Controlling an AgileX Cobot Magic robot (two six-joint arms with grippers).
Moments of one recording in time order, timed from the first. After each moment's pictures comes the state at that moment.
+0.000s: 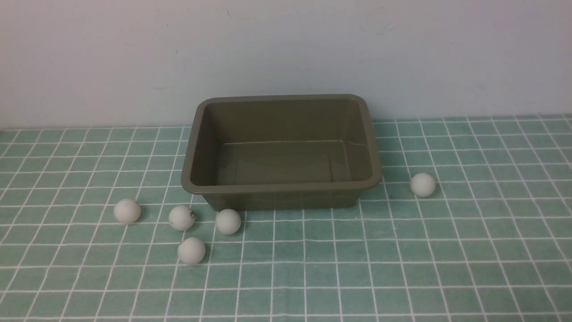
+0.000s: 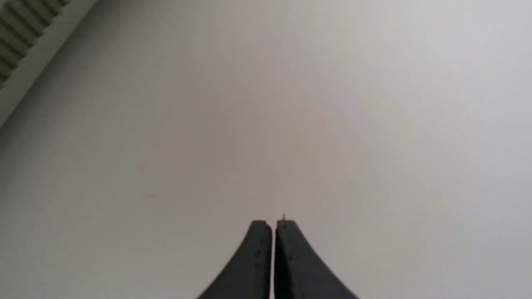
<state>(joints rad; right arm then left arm) -0.06 -0.01 0.02 0.16 0.38 -0.28 0.12 -0.01 0.00 -0.64 -0.50 -0.01</state>
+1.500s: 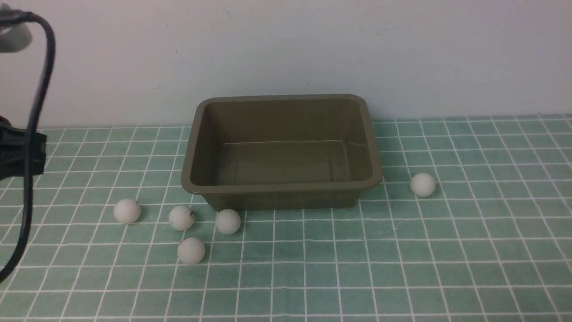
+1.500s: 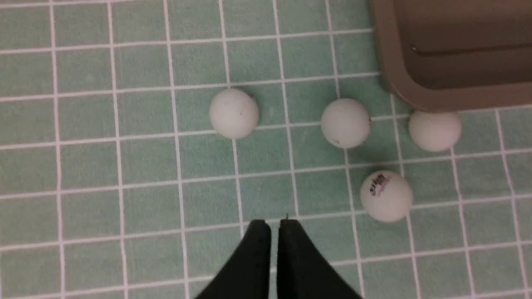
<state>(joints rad) -0.06 -0.01 0.02 0.16 0.38 -0.28 0.12 1.33 -1.13 -0.25 0.96 0.24</state>
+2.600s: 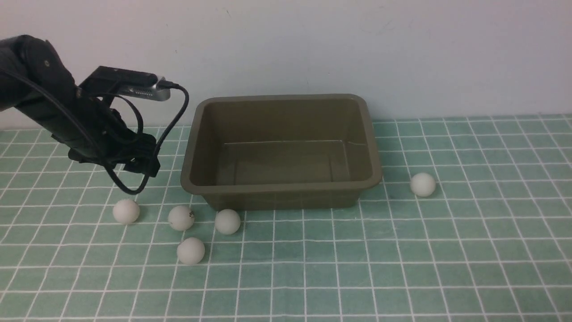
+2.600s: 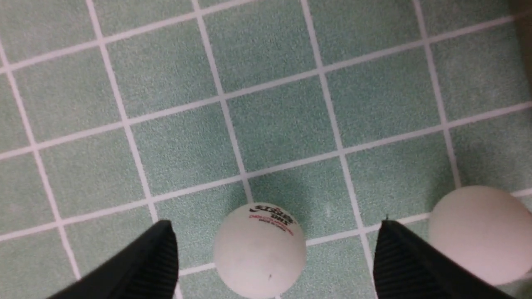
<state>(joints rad) -0.06 -0.01 0.02 0.16 0.38 -0.28 0.00 1.93 -1.39 -0.08 0.81 0.26</state>
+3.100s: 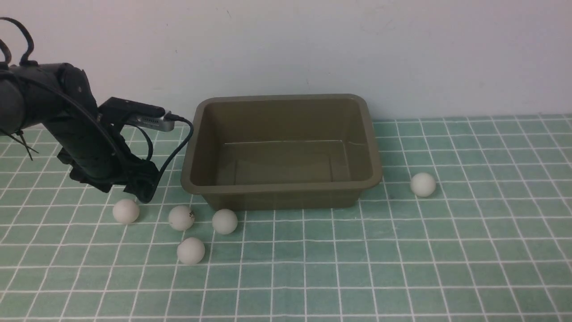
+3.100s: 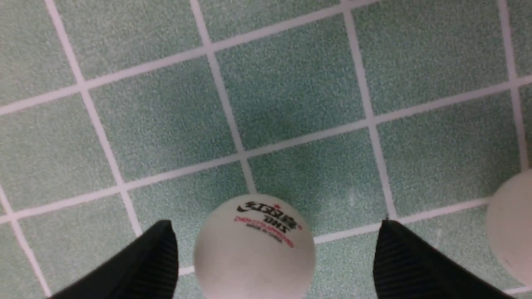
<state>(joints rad) -0.06 -0.01 0.02 0.16 0.38 -0.28 0.00 2.02 -1.40 -0.04 0.83 0.26</state>
